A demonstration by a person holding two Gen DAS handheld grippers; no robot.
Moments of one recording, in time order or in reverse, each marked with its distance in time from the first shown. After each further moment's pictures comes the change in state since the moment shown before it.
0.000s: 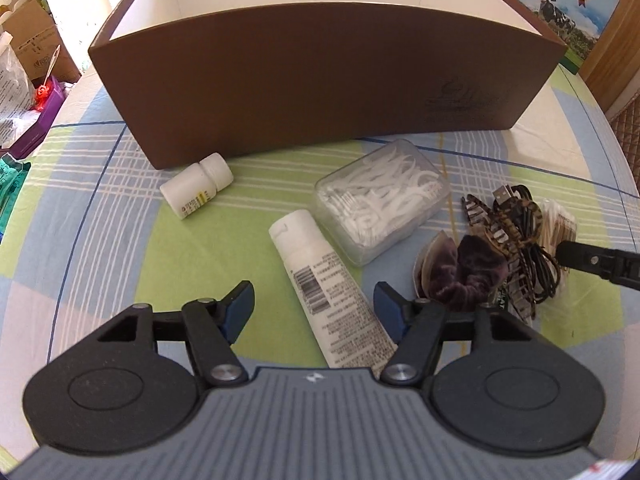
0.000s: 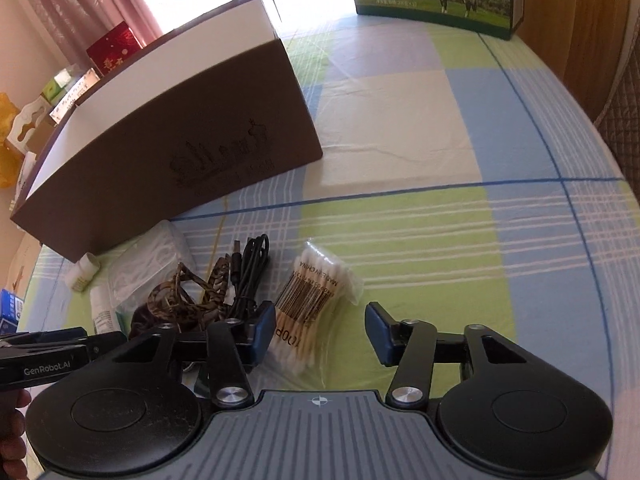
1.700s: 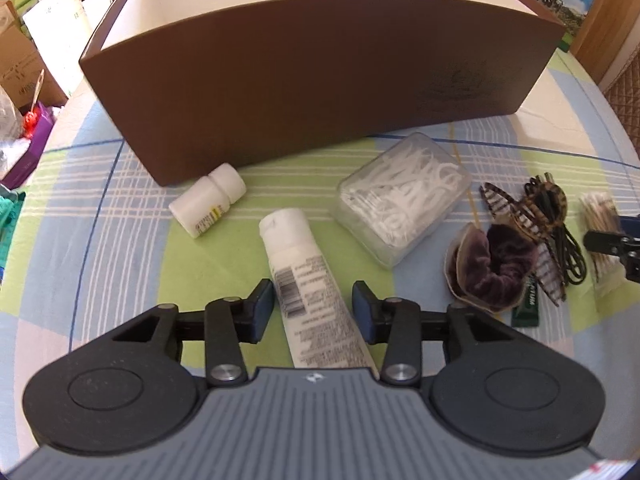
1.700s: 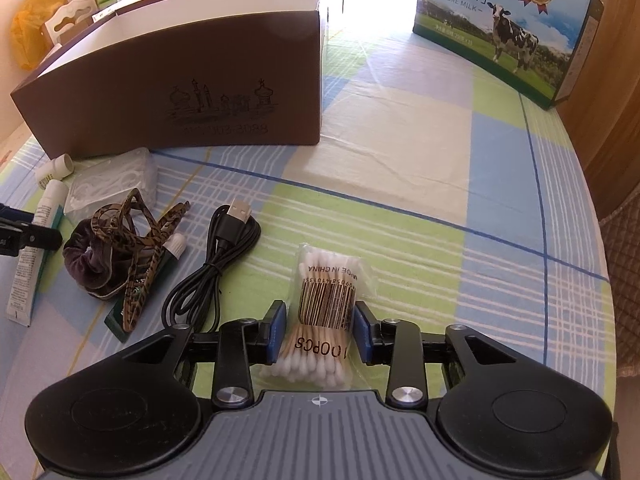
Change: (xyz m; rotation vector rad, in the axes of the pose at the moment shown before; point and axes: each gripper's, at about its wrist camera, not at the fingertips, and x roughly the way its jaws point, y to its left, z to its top) left arm 0.009 0.010 0.003 0.105 -0.010 0.003; right arm -0.001 -0.016 -0.012 -0.391 0.001 -0.087
